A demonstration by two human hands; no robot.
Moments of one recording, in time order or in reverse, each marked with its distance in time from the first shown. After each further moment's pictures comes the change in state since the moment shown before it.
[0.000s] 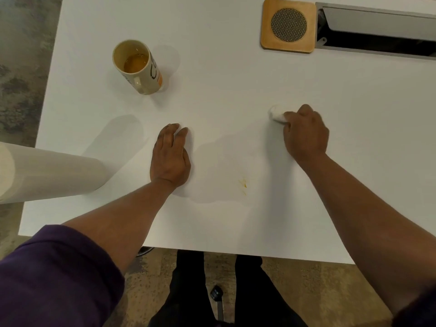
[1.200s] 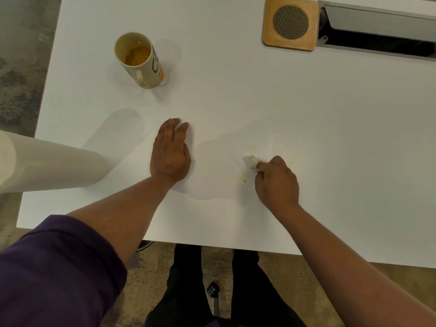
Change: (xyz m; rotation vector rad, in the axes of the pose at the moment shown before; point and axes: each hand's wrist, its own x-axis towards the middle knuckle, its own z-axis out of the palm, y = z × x) left_hand -0.001 0.000 0.000 -0.001 0.002 0.003; right_hand -0.116 -0.041 0.023 0.186 -0.210 0.042
